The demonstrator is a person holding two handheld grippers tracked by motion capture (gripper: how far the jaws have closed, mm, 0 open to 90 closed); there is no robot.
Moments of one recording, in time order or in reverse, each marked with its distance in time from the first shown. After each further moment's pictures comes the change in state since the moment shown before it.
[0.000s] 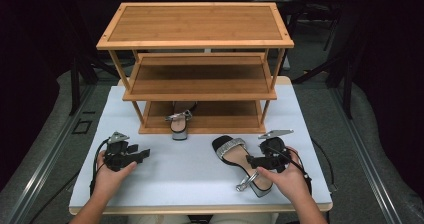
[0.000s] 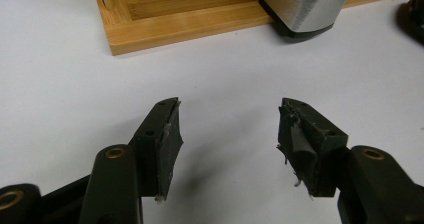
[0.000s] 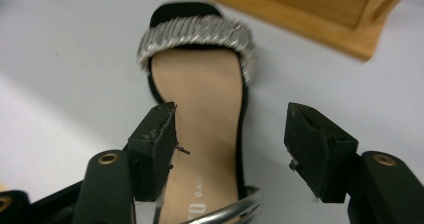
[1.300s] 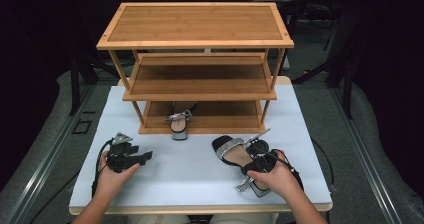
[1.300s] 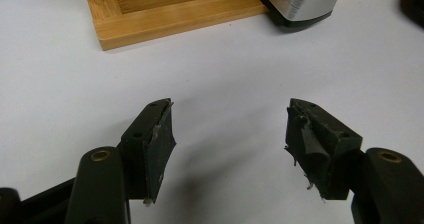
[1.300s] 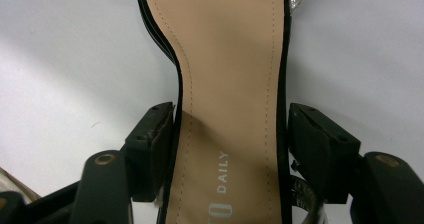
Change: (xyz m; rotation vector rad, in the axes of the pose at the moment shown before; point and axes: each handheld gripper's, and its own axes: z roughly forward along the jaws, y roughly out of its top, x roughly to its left) left arm -0.008 0.000 0.002 0.021 0.021 0.031; right arm 0.009 0.003 0.041 0.301 0.011 0.000
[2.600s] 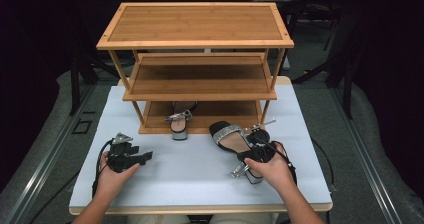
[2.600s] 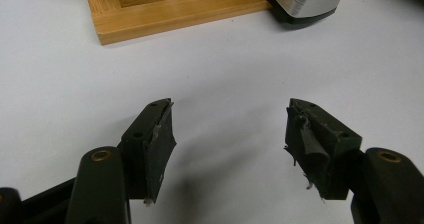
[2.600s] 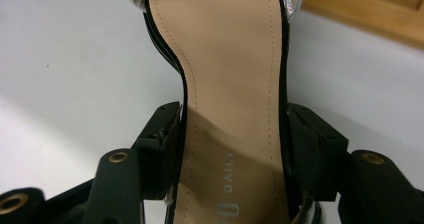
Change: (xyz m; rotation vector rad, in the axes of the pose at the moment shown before) left arm 0.001 -0.001 0.004 0.018 -0.007 -0.008; right arm -0.004 0.025 -0.011 -0.170 0.033 0.087
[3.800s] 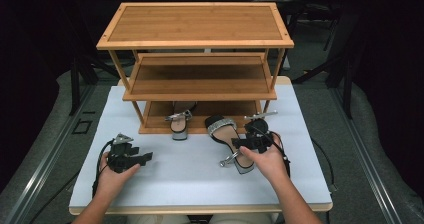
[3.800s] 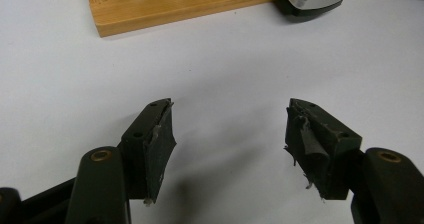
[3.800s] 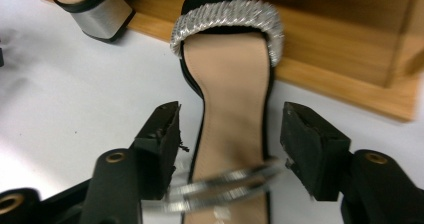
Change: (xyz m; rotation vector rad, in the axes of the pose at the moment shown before) left arm 0.001 -0.002 0.003 0.011 -0.001 -0.004; right arm 0.004 0.018 -0.017 -0.188 0.008 0.009
